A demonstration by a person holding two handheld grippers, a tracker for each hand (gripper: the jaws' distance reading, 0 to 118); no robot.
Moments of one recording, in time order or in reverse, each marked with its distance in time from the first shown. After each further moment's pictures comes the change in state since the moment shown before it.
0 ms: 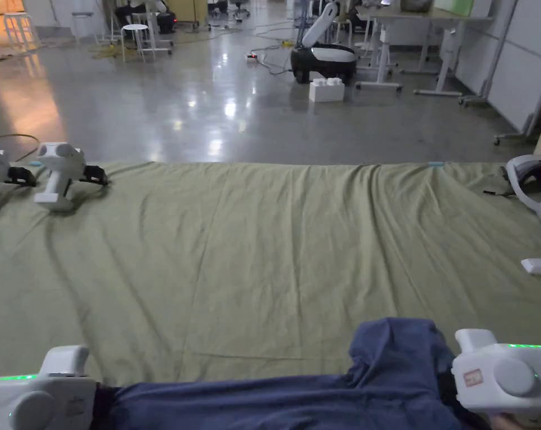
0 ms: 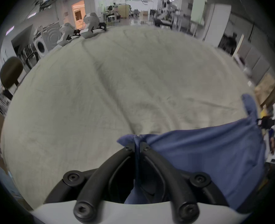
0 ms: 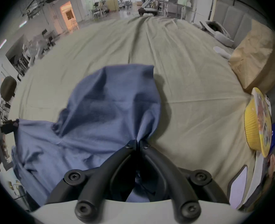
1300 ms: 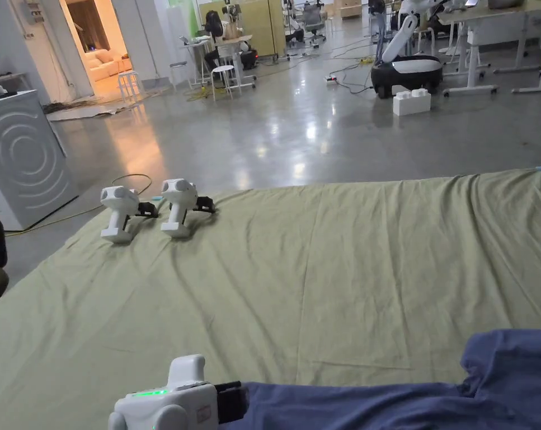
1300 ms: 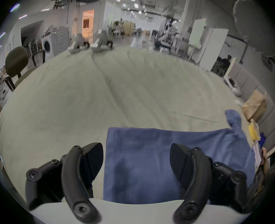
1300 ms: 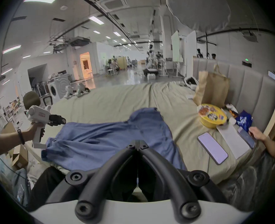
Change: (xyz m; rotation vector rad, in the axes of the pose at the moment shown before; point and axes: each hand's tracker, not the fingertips) left arm -0.008 -0.016 0.009 0.091 0.032 0.049; right arm -0.058 -0.238 0.248 0.542 0.001 0.010
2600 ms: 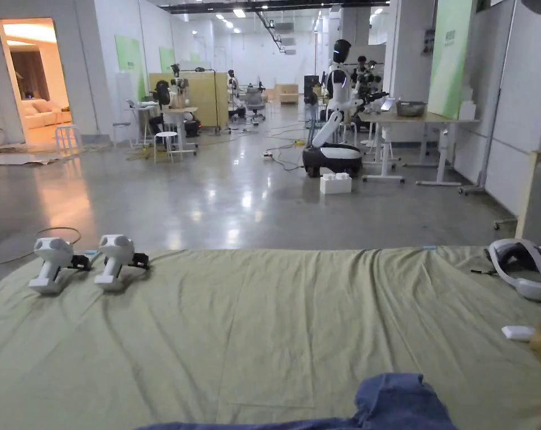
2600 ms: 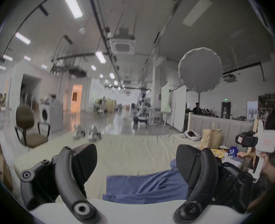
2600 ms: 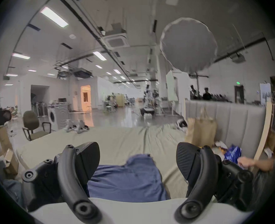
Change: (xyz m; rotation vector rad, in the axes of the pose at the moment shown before) left arm 0.060 -0.159 0.429 0.939 -0.188 -0.204; right arm -0.019 0.055 0.105 0.485 0.038 0.079
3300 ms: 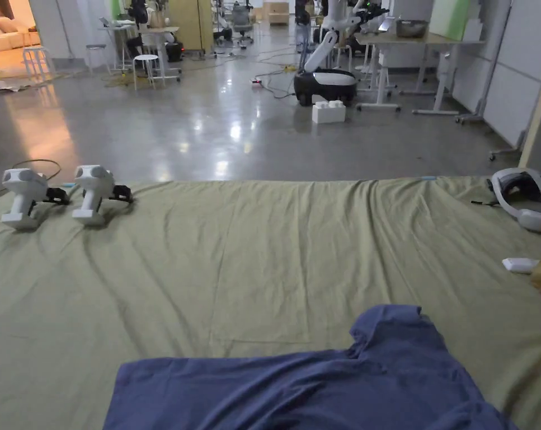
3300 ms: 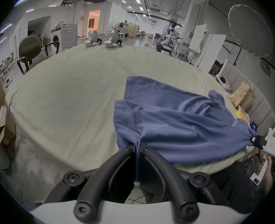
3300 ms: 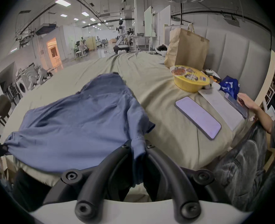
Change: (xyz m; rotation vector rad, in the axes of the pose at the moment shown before) left arm -0.088 -0.239 -0.112 -0.848 0.171 0.259; right arm 0.057 -0.187 -0.103 -0.709 -0.296 -0.110
